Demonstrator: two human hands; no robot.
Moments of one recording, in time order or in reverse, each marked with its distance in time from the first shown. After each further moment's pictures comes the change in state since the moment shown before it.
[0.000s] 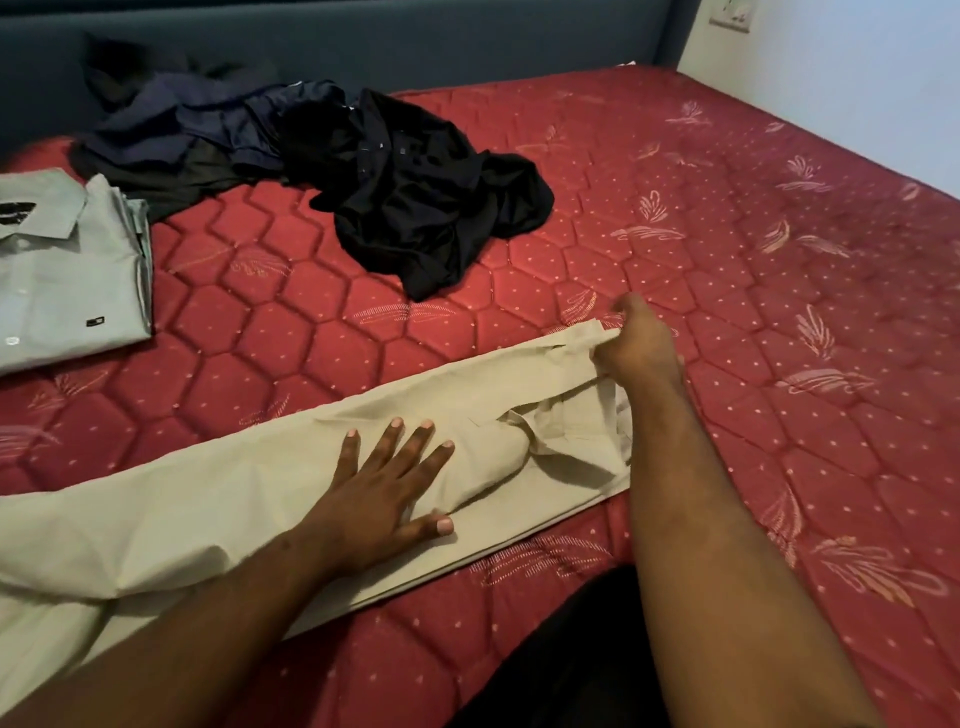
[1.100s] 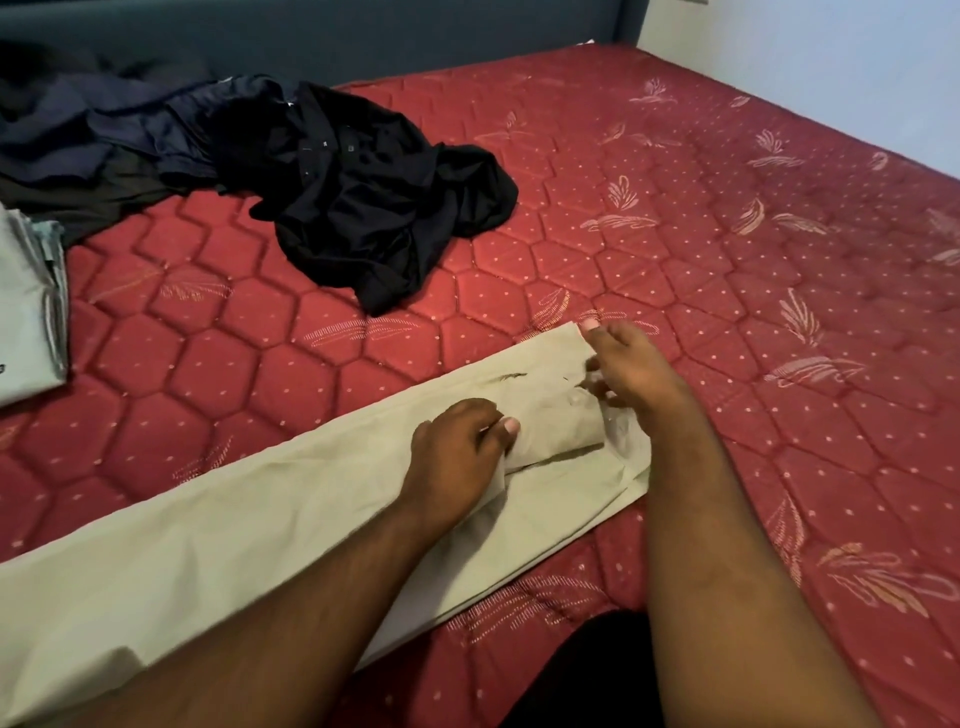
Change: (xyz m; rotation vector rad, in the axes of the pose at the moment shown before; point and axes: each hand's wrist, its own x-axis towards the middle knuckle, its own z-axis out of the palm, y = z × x) left_hand 0.110 0.075 -0.027 -0.707 0.505 -0.024; right_hand 0.008 0.023 -0.004 0.519 -0.240 0.084
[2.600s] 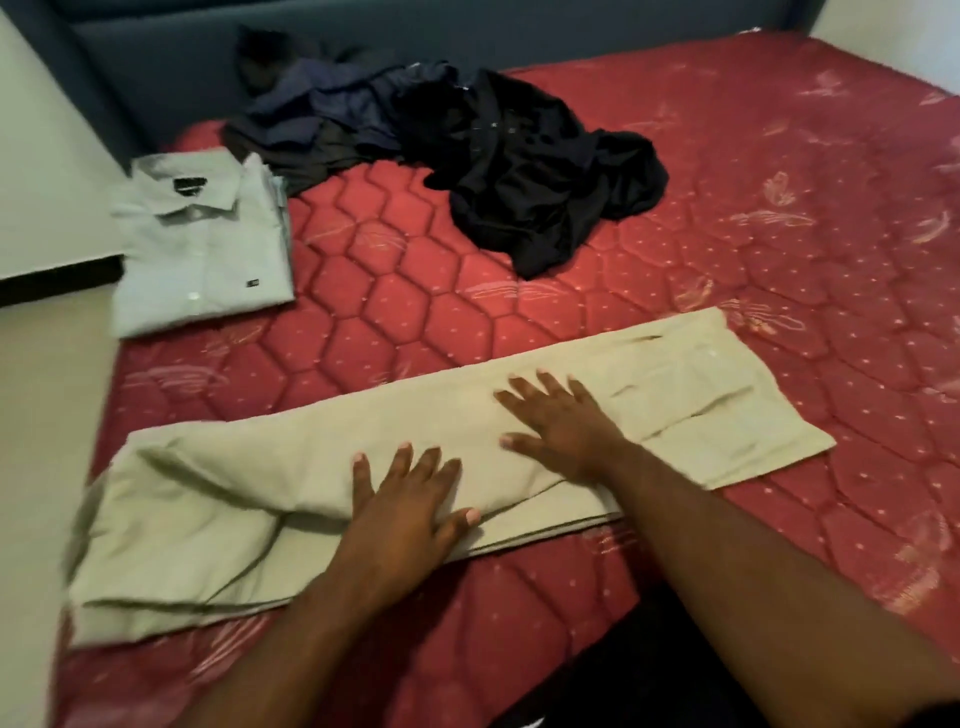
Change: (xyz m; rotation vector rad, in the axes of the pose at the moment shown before) left_hand -0.180 -0.048 -0.136 0.653 -0.315 -0.305; right_hand -0.083 0.018 0.170 -1.095 -0.590 -0.721
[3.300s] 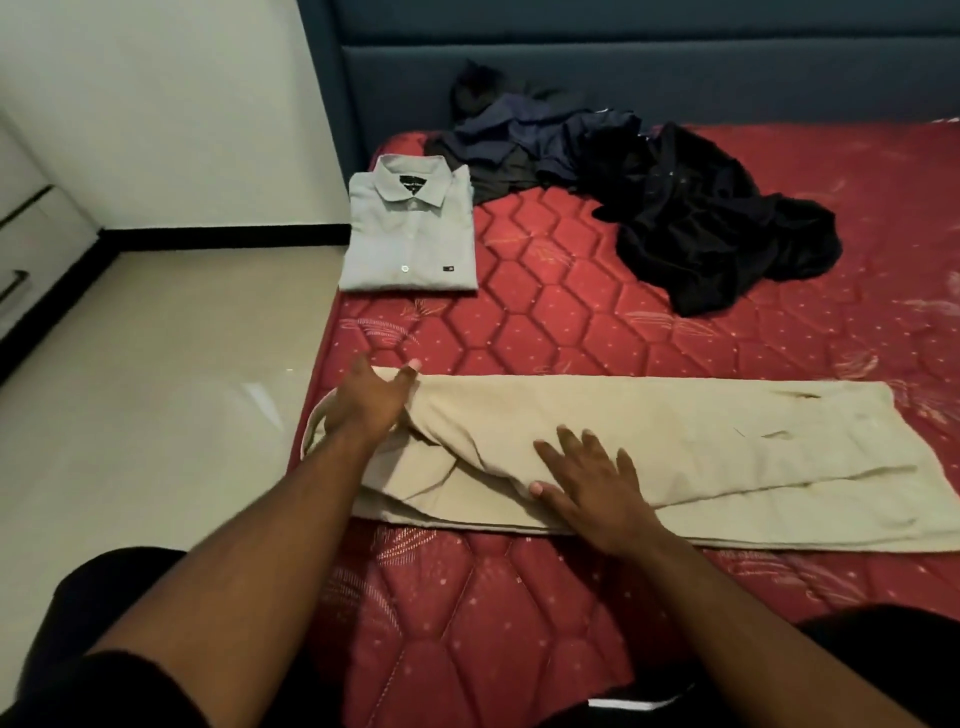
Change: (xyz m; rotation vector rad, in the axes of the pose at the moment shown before) left_hand -0.034 -0.198 -0.039 -0.750 0.513 -0.807; right_hand -0.027 -0.158 0.029 0.067 0.004 -0.031
